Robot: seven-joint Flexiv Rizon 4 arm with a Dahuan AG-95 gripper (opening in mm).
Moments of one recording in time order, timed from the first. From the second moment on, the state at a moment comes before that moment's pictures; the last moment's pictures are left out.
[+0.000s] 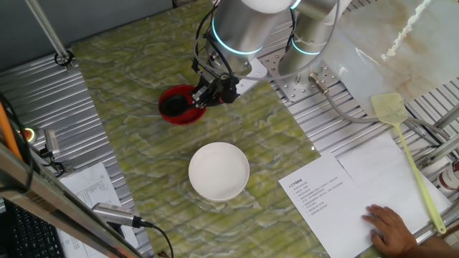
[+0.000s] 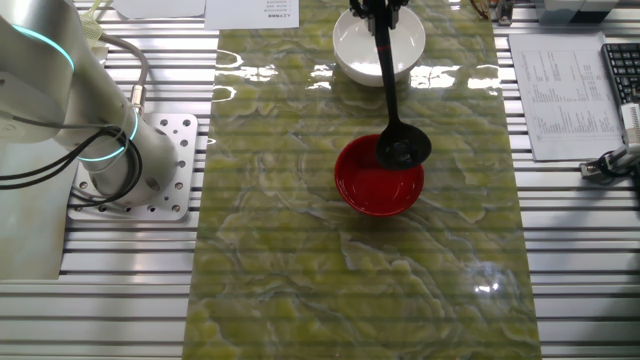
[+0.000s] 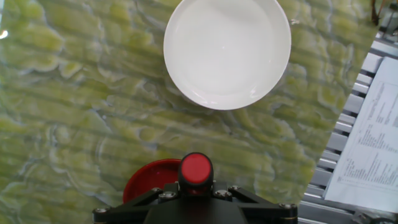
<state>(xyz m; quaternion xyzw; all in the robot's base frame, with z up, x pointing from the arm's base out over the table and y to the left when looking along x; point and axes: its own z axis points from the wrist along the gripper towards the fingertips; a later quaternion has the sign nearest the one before) 0.447 0.111 0.262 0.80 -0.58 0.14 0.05</state>
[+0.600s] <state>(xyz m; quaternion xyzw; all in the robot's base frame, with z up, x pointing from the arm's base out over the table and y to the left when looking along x) 0.446 0.110 0.260 0.81 -0.56 0.13 0.05</state>
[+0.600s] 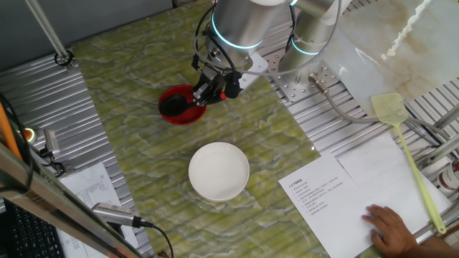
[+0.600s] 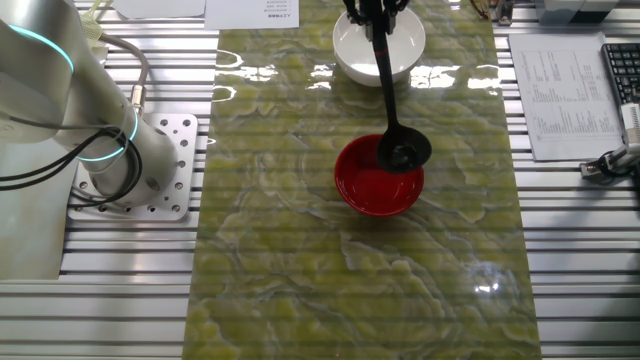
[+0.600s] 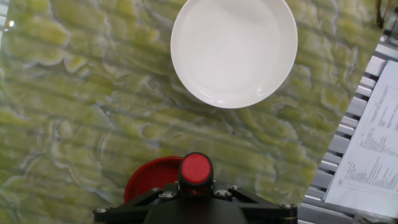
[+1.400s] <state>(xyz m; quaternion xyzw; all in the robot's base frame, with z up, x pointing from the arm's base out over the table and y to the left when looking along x) 0.440 0.102 0.249 0.83 -0.54 0.13 0.05</state>
